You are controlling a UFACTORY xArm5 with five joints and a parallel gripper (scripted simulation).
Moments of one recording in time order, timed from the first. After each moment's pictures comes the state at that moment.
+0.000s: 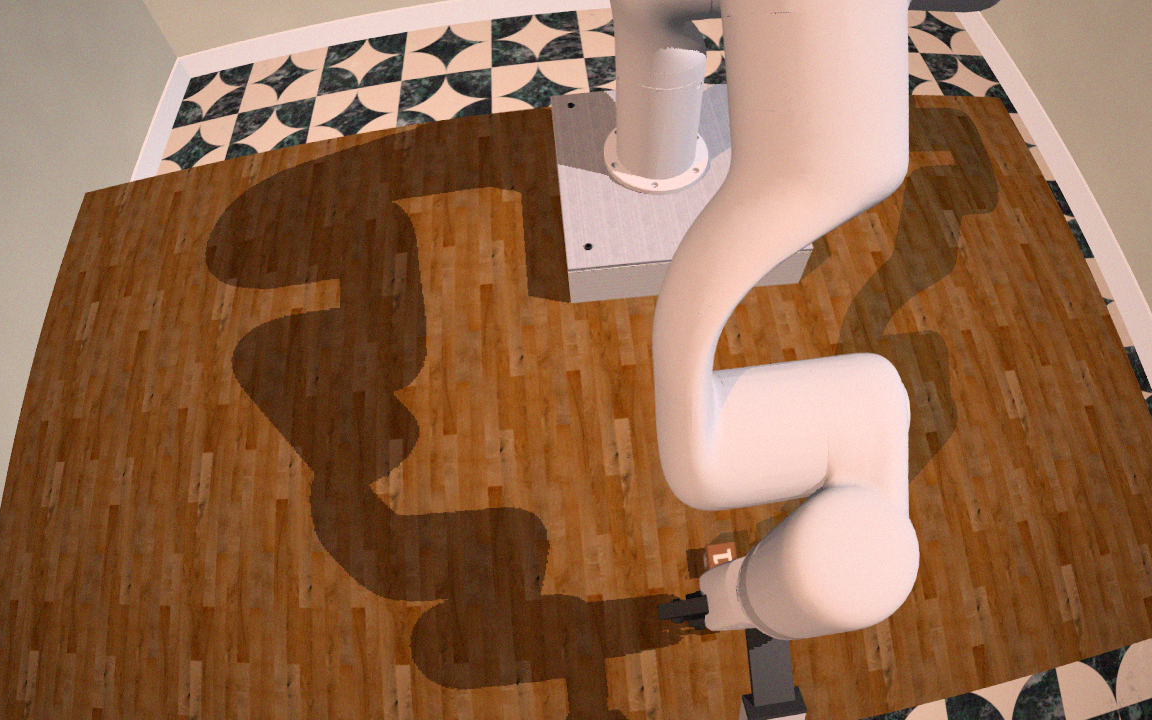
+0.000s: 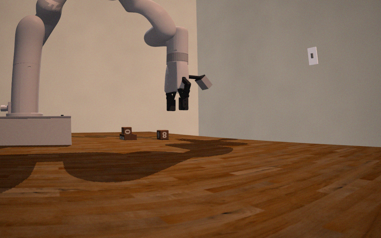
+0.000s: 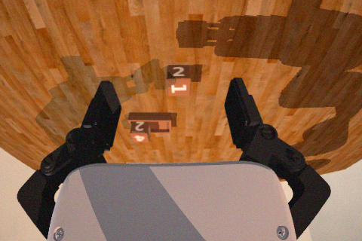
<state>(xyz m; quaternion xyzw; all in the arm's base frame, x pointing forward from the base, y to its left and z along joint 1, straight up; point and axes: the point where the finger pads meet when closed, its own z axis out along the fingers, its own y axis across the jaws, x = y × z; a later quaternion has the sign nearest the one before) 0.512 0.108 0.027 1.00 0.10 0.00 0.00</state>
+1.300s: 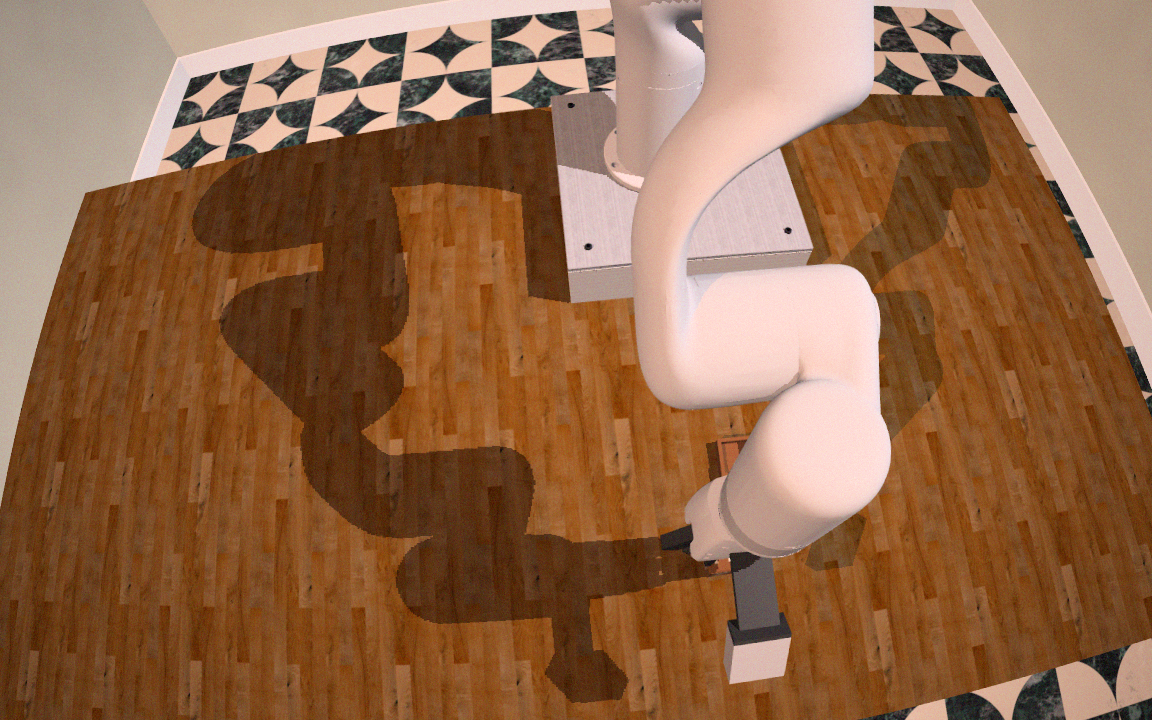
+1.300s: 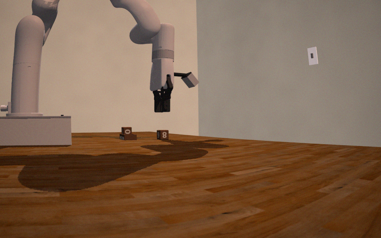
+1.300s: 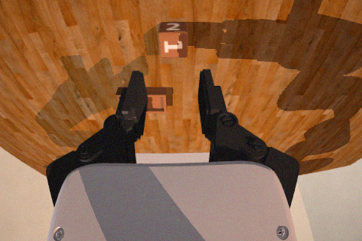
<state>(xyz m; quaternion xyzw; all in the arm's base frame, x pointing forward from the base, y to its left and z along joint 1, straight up) 0.458 0.092 0.031 1.00 0.10 0.00 0.00</state>
